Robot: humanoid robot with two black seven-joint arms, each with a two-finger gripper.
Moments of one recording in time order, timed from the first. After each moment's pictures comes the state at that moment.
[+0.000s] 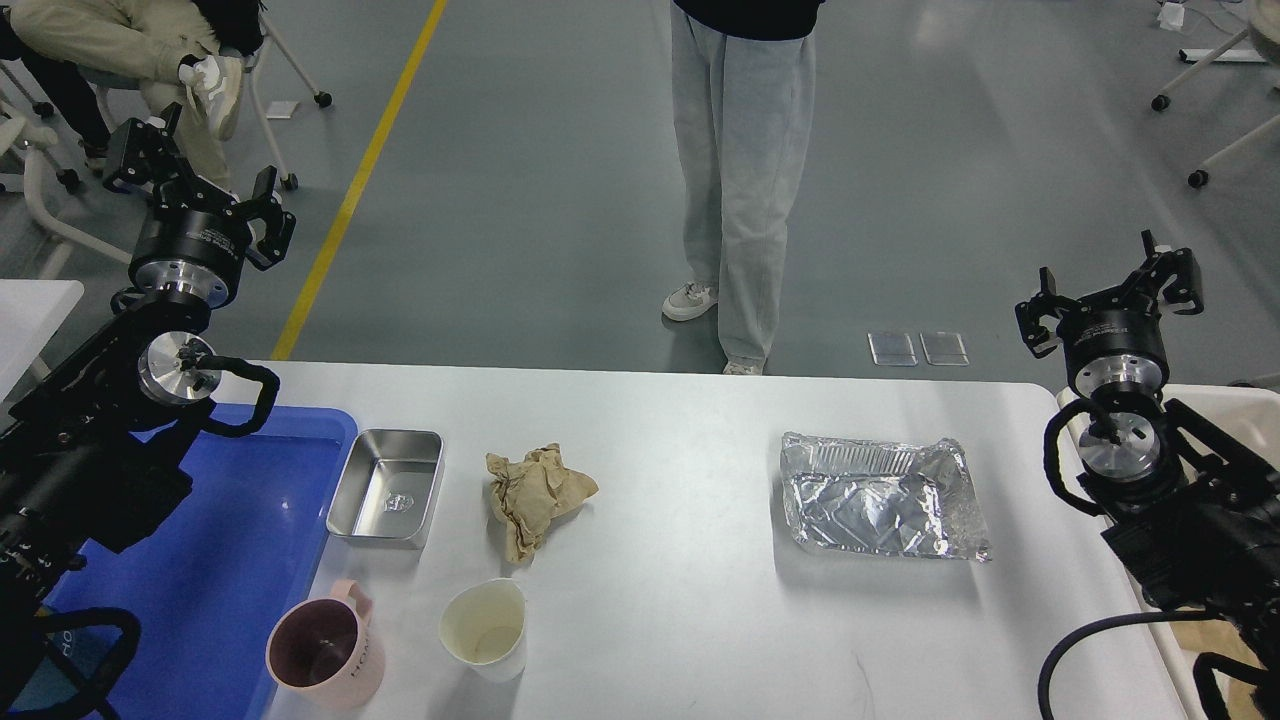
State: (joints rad) left arm -0.81 0.28 -0.96 -0.59 0.04 -0.17 -0.38; right arm 0.70 -0.32 0.87 0.56 0.35 0.19 0.46
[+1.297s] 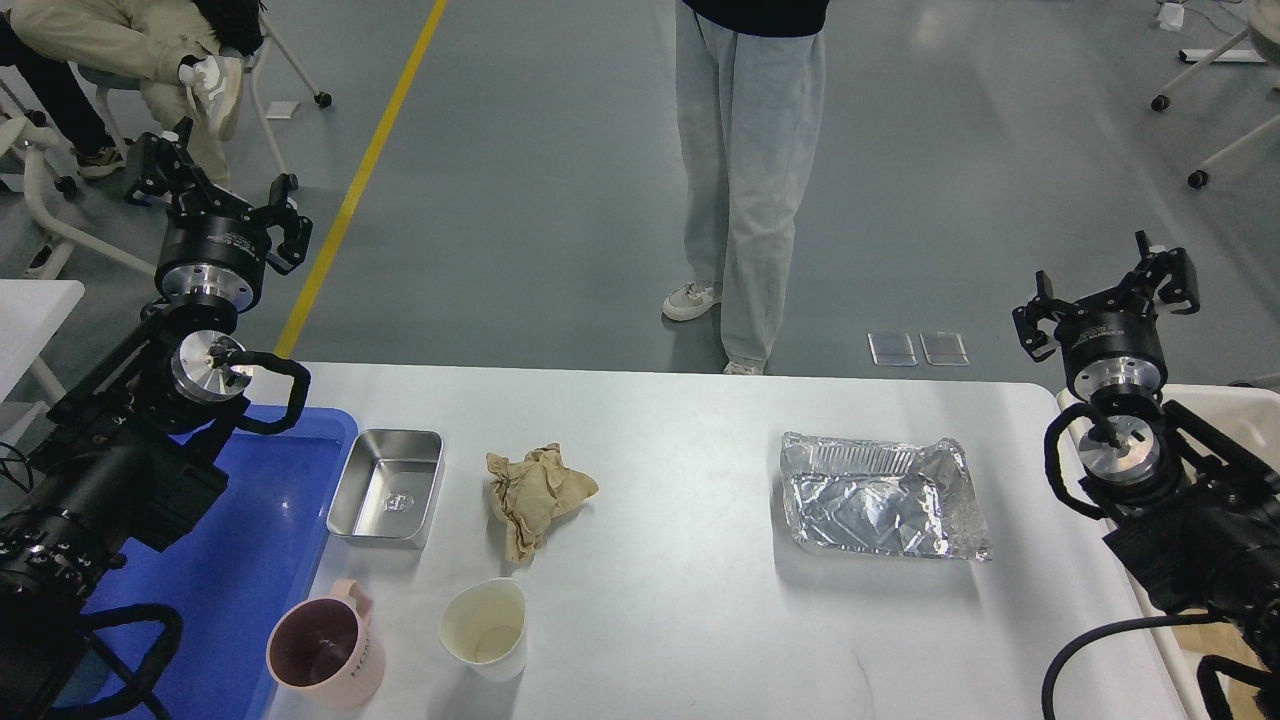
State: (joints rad) left arm -0.81 0.21 -1.04 -0.59 0.06 -0.11 -0.39; right arm 0.70 -0.32 0.84 0.55 0.33 0.19 0.45
